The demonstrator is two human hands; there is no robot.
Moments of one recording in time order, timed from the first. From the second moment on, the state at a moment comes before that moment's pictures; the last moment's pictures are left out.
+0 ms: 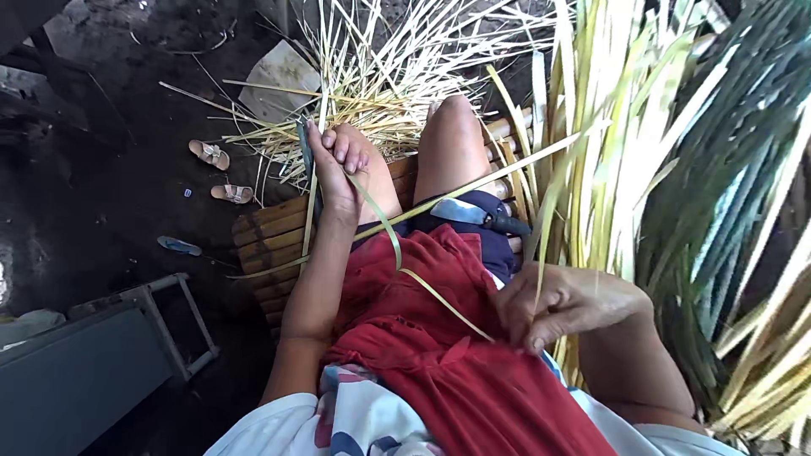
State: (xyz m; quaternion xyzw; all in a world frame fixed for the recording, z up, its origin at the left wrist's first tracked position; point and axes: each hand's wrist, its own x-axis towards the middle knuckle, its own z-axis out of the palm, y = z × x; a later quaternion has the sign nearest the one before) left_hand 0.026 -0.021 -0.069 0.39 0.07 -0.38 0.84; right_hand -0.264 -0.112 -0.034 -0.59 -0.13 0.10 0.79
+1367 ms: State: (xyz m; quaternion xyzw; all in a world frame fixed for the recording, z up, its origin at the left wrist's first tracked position) left_hand 0.008 -0.015 -0.011 0.44 -0.07 -0.38 0.81; right_hand -0.148 -0.105 -0.006 -0.76 0.03 -0.13 0.64
